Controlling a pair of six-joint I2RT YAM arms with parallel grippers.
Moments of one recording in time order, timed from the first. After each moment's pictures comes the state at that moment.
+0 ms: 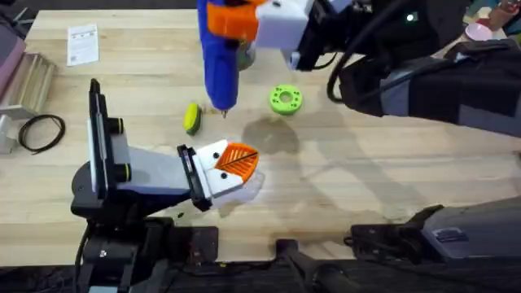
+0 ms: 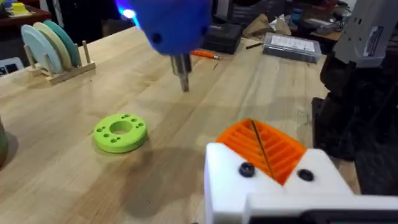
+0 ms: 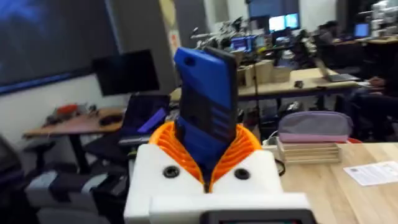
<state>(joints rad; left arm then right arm) -0.03 0.01 0.01 -0.12 1.15 0.01 0.54 1.62 0.90 1.44 -1.07 0.78</state>
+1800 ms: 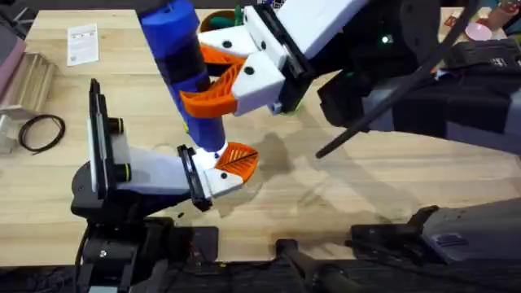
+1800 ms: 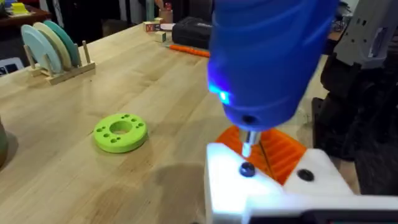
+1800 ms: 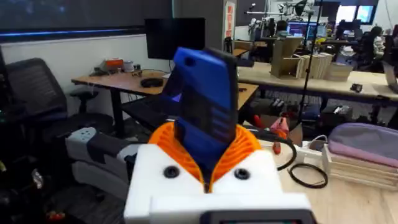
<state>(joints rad) -0.03 0.01 0.01 -0.12 1.15 0.01 0.69 1.62 0.90 1.44 -1.23 0.63</state>
